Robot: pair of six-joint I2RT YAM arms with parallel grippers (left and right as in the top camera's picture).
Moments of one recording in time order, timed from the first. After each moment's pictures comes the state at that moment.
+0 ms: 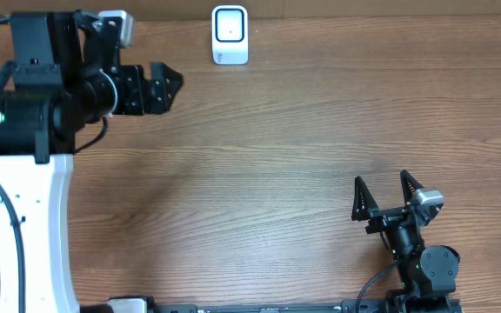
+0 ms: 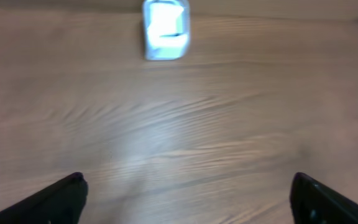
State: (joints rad) left arm 0.01 1.50 1.91 -1.27 0.29 -0.11; right arm 0.06 0.01 0.02 -0.02 -0.14 0.22
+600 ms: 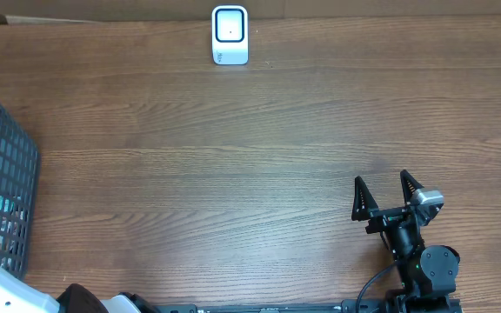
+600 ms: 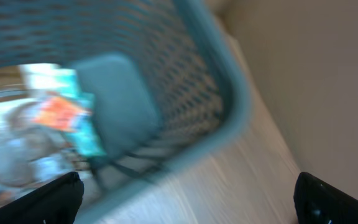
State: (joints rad) left arm 0.81 1.52 2.04 -1.29 0.05 -0.51; right arm 0.06 0.01 0.02 -0.02 -0.14 0.22
